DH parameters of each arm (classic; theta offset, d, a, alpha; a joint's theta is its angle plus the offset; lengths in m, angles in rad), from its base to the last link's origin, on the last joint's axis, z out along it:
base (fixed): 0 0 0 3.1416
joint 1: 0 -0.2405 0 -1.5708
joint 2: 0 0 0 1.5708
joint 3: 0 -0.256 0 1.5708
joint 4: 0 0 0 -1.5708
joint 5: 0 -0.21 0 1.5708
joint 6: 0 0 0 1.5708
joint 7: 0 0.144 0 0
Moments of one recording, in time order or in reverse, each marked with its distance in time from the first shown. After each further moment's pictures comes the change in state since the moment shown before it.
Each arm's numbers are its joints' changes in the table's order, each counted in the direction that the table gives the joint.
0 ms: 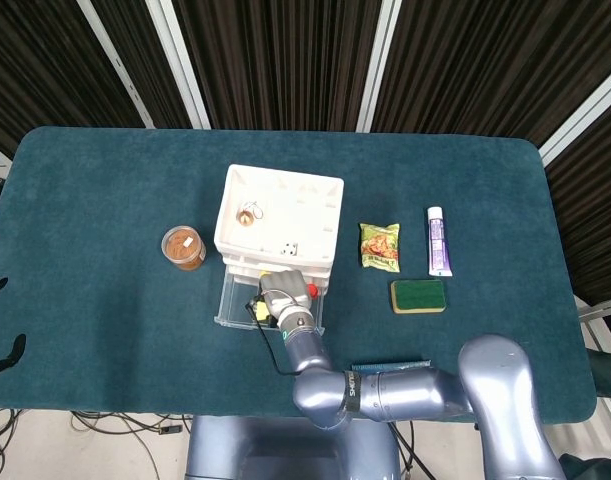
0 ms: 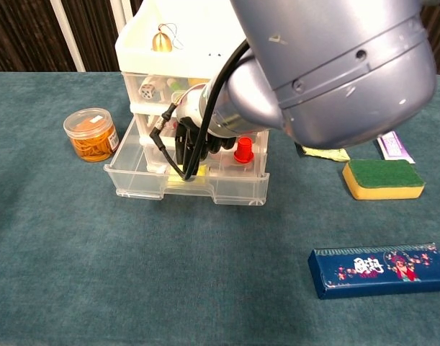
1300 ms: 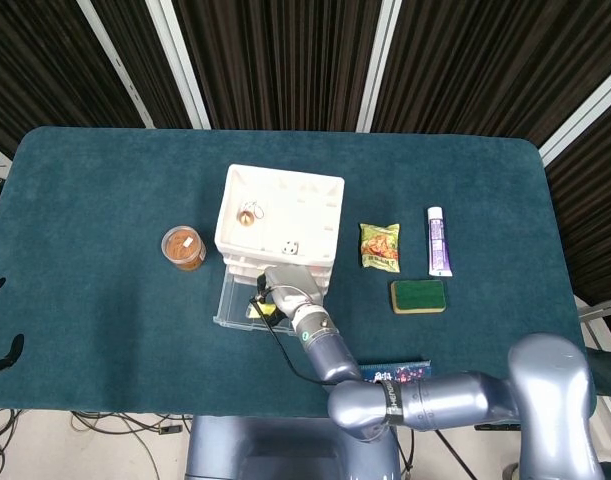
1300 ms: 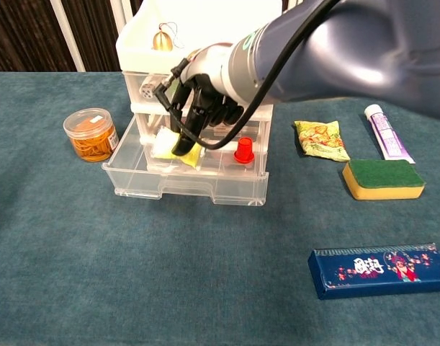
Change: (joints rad) left arm 0.000 -0.003 0.000 0.000 0.009 -0.006 -0.001; right arm 0.123 -0.164 0.008 -0.264 0.194 0.000 0.267
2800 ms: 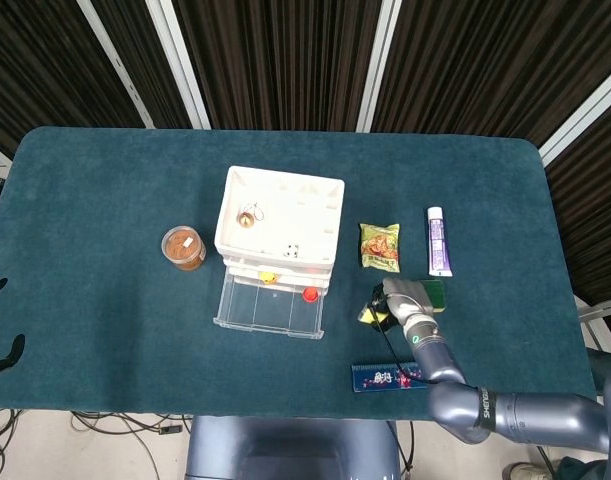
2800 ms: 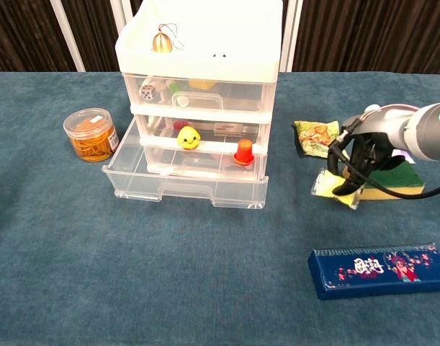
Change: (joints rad) left arm 0.002 -0.003 -0.002 -0.006 0.000 -0.003 0.012; right arm 0.286 -0.237 0.339 0.010 0.133 -0.126 0.218
